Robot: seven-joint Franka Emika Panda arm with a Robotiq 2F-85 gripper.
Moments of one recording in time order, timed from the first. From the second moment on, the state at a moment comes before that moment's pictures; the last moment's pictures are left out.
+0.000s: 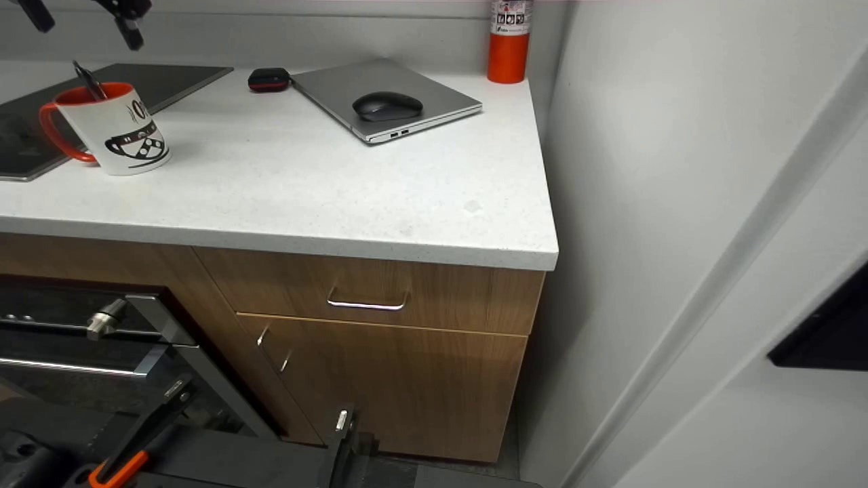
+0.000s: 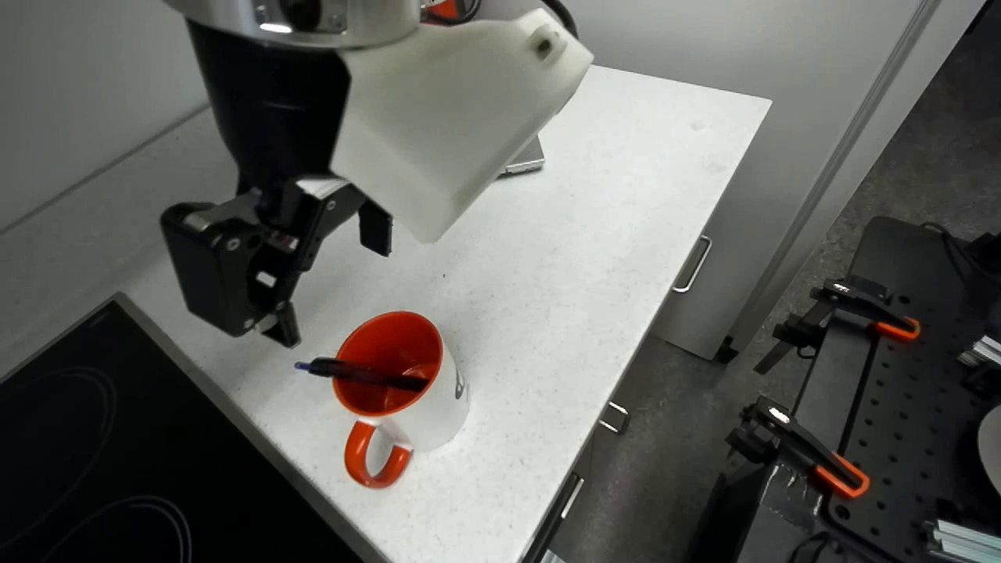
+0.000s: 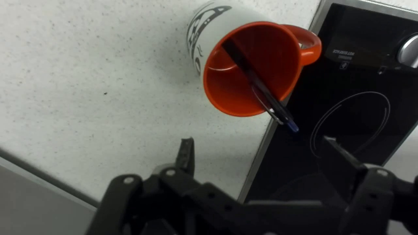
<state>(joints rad) 0.25 -0.03 0.21 -2.28 0.29 2.57 0.02</state>
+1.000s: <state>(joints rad) 0.25 0.06 0.26 -2.20 0.31 2.56 -0.16</state>
